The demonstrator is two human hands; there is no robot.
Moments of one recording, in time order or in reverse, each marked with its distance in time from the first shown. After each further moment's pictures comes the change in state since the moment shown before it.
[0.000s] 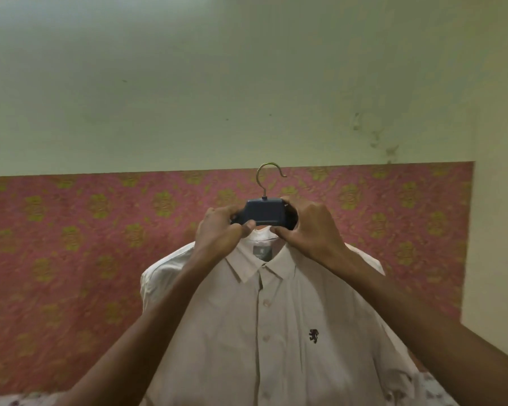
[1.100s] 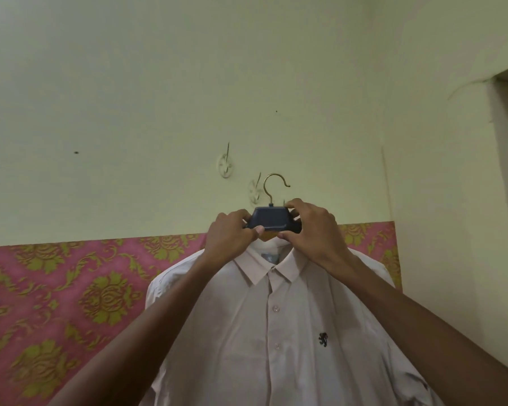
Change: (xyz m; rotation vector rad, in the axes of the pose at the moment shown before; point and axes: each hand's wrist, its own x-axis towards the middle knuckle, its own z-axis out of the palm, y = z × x) left_hand 0.342 0.182 0.422 0.105 -0.073 0.213; right_hand 0.170 0.490 -0.113 -0.304 0.202 0.061
